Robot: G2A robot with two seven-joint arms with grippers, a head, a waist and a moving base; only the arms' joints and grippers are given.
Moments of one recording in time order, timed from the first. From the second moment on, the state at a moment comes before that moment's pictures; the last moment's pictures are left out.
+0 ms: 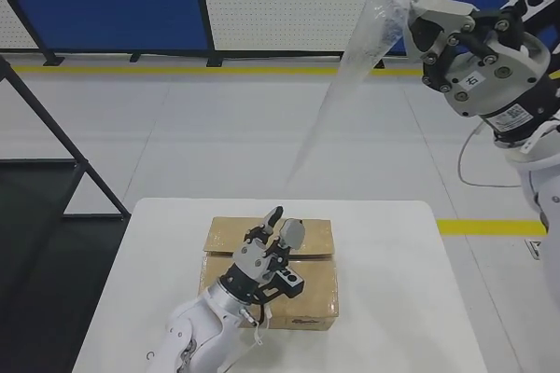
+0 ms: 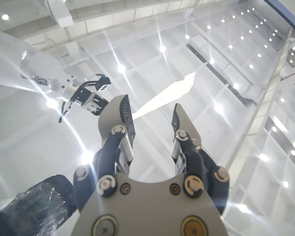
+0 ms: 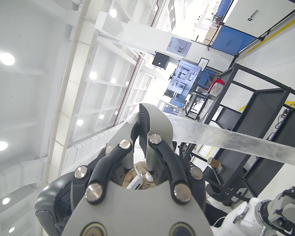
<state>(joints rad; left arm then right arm) 1.09 -1.45 -1.24 -1.76 -2.06 0.39 -0.09 -0.28 -1.06 1.29 -1.73 0.94 0.27 0.49</state>
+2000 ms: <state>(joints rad) 1.06 -1.46 -1.22 -1.74 -2.00 0.37 -0.21 -0.32 -1.05 1.33 -1.77 0.99 0.29 0.53</state>
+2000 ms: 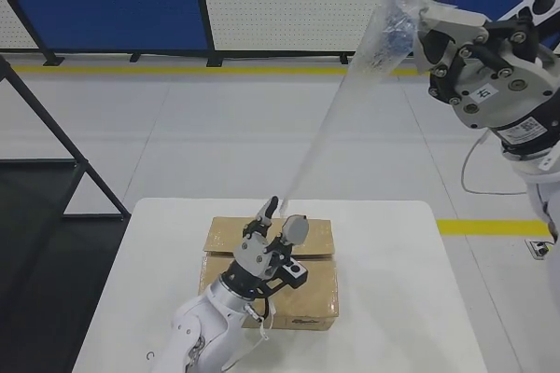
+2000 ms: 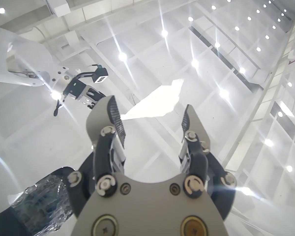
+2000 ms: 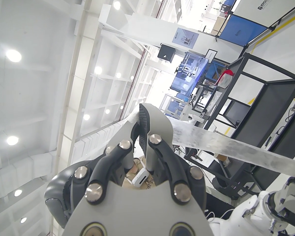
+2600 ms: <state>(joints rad) 1.08 -1.47 -1.21 -1.76 -2.00 0.37 -0.20 -0.35 -1.05 1.35 -1.80 0.99 0.30 0.52</state>
